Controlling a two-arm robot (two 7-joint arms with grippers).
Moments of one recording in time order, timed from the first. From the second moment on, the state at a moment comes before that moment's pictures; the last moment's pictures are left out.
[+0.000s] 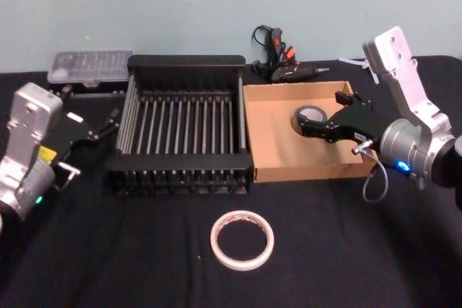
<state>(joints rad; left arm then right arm) -0.20 0.60 0.45 -1.41 -0.25 -0.12 0.03 0.21 0.37 -0.24 -1.61 0.16 0.48 0.36</state>
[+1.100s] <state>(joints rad) -0.20 0.60 0.45 -1.41 -0.25 -0.12 0.03 0.02 0.49 -0.33 -1.85 0.25 0.62 0.40</state>
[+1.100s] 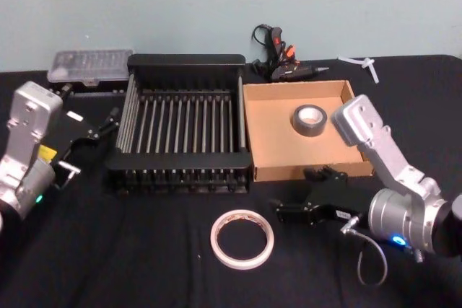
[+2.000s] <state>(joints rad) -0.20 0.60 0.45 -1.41 -0.25 -0.12 0.03 0.06 0.47 -0.45 -1.82 0.19 0.67 0.39</state>
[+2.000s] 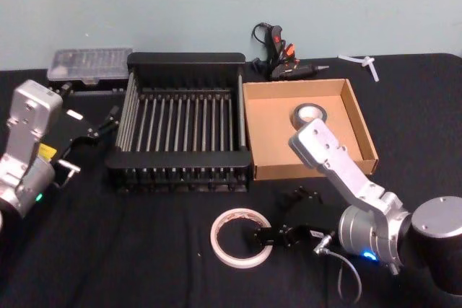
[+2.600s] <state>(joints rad) -0.20 0.60 0.45 -1.41 -0.25 -0.12 0.03 0.07 0.43 -0.47 -1.78 0.13 0.69 0.41</state>
